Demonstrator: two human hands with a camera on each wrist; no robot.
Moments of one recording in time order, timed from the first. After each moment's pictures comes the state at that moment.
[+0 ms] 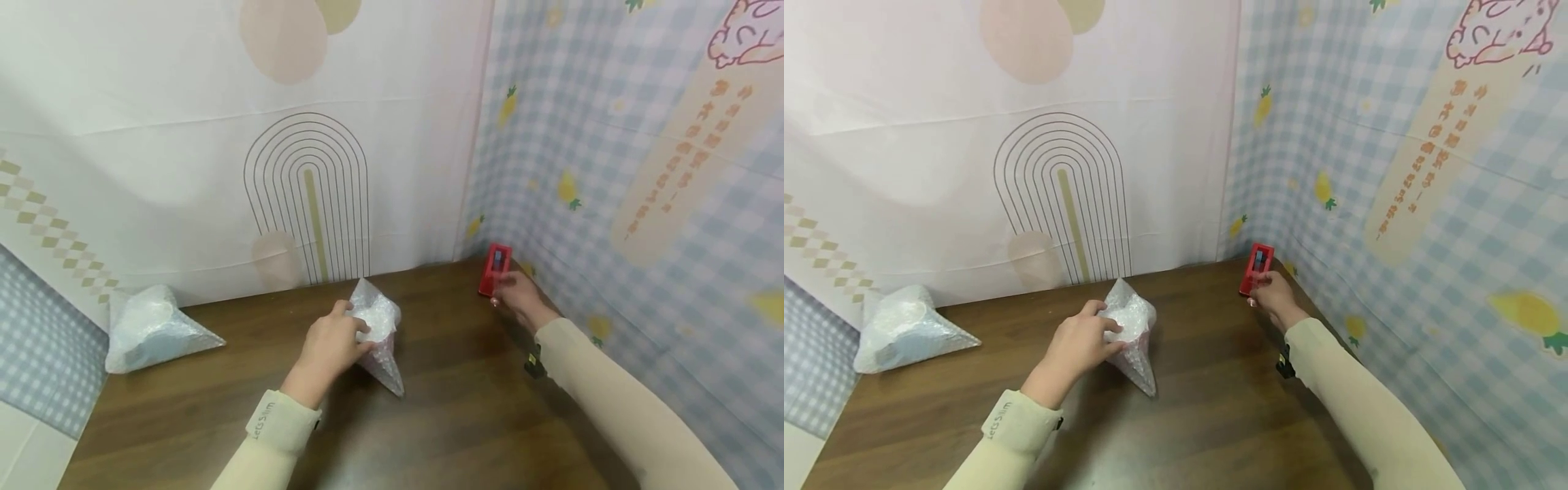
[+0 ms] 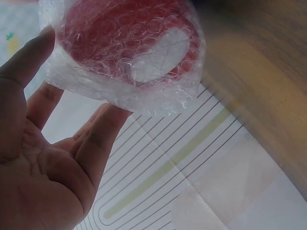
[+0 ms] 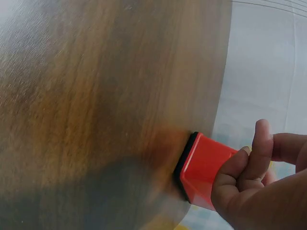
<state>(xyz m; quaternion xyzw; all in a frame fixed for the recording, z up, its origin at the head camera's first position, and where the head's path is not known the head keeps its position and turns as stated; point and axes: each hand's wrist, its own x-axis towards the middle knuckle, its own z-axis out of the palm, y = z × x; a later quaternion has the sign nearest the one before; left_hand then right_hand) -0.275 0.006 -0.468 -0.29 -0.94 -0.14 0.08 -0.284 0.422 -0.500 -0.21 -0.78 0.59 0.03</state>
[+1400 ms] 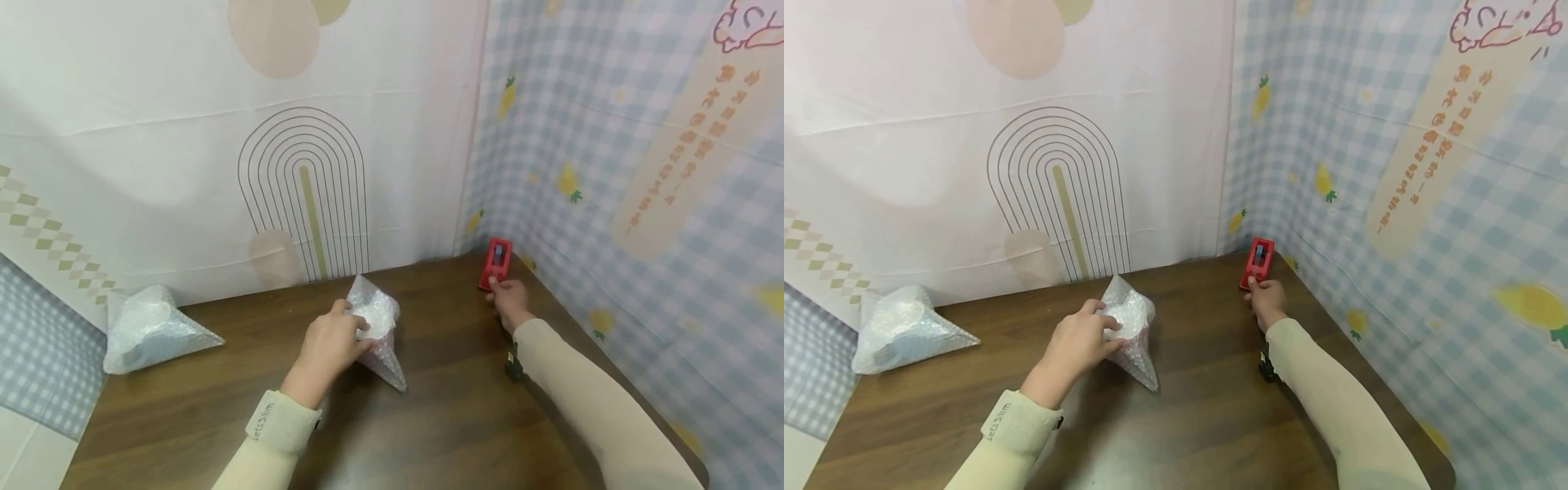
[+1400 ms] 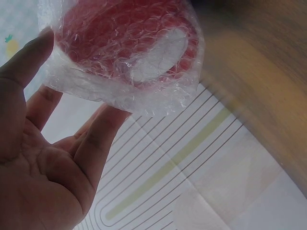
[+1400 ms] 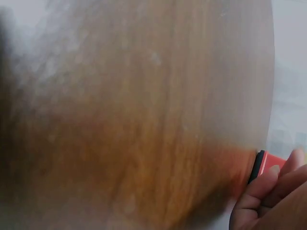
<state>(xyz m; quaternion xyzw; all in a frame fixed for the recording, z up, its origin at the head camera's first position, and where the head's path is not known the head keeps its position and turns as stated) -0.273 0.010 -0.468 -0.29 -0.95 -0.13 0.08 -0.305 0.422 -0.561 -0.31 -0.76 0.56 0.09</state>
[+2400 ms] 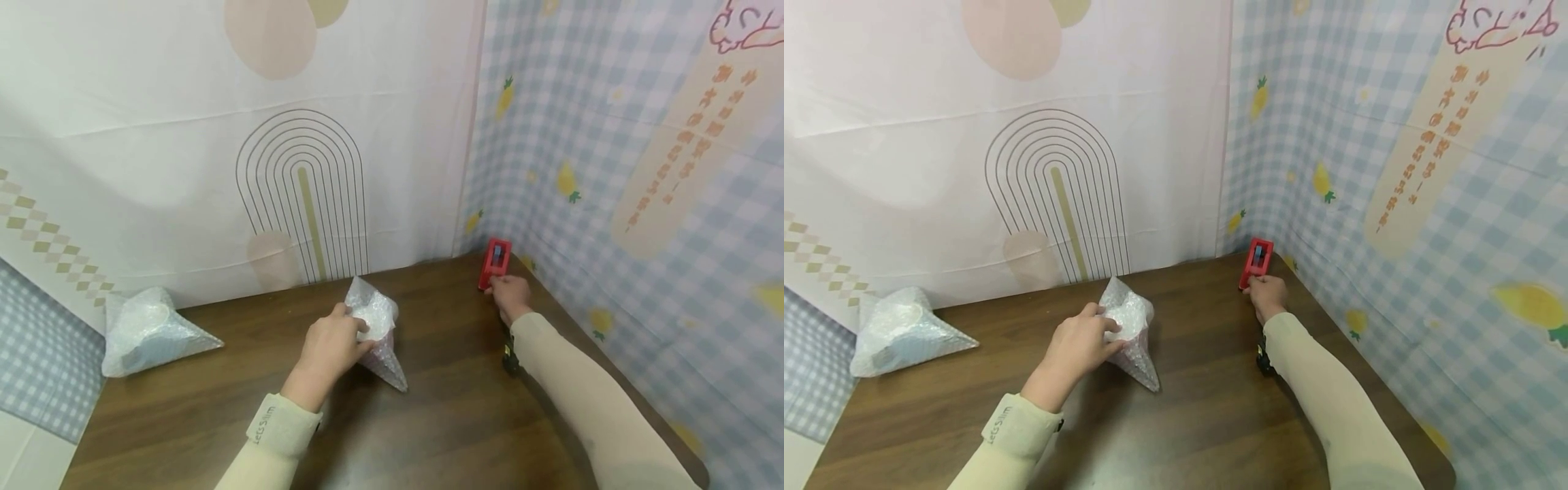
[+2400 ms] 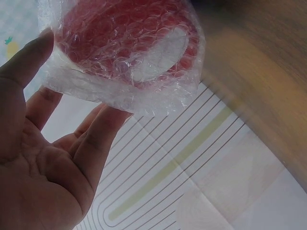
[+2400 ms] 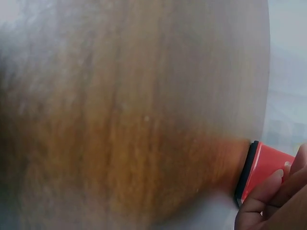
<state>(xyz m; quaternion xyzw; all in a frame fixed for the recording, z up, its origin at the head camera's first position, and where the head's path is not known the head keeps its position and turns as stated) -0.273 0.012 -0.472 -0.28 -0.95 -0.12 0.10 -0.315 0.428 -0.552 -0.32 -0.78 0.53 0.10</state>
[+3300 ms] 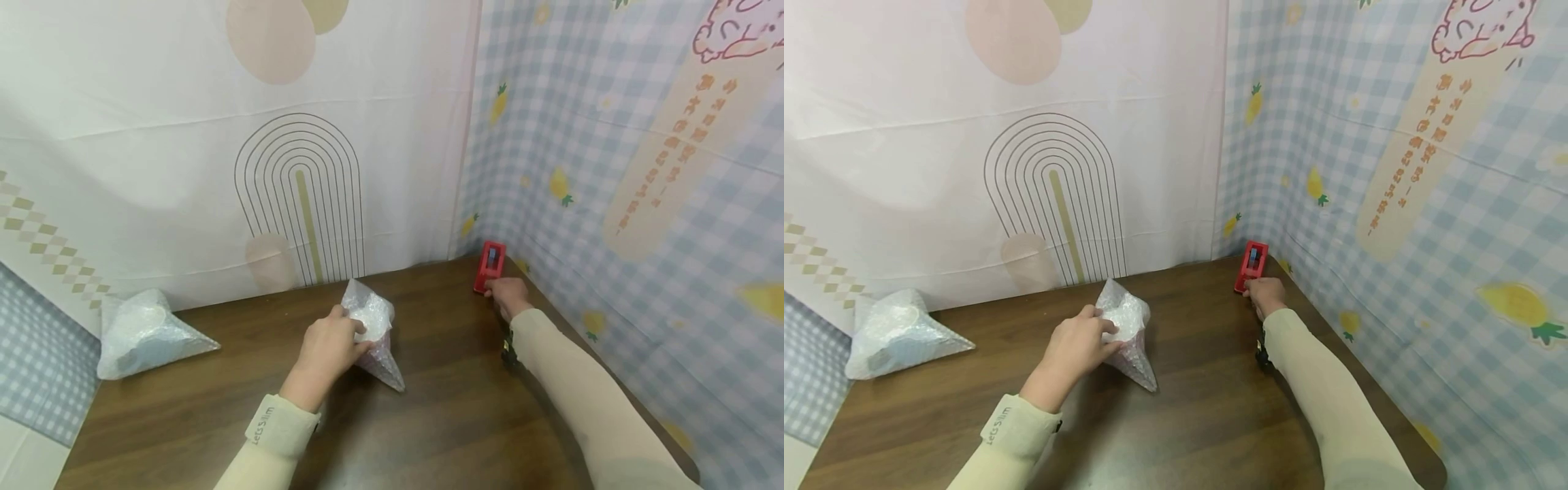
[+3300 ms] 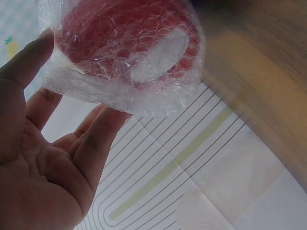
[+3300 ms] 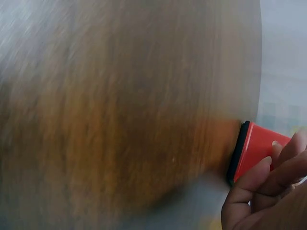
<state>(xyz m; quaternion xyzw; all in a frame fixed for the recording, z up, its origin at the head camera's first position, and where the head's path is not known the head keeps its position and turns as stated) -0.271 0.013 -0.472 -0.28 -0.95 -0.11 0.10 -0.314 0.436 -0.536 -0.32 -0.79 0.52 0.05</state>
